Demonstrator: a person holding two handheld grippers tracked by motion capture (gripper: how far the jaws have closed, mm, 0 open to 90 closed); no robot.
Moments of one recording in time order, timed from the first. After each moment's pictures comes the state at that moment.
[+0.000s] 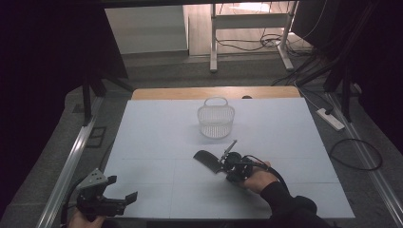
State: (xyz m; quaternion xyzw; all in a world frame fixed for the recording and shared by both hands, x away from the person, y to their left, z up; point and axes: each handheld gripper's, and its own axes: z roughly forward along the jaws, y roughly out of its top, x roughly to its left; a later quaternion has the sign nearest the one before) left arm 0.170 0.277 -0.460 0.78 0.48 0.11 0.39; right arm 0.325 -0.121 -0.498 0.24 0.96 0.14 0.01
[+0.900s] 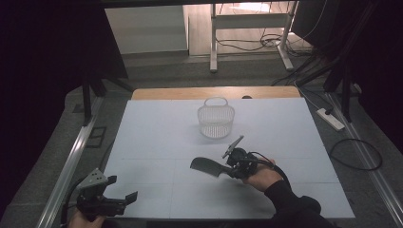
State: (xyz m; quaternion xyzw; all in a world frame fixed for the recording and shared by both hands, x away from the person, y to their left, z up) left arm 0.170 0.277 -0.460 0.78 0.48 0.11 0.39; right arm 0.325 -0.130 -0.477 0.24 0.95 0.18 0.03
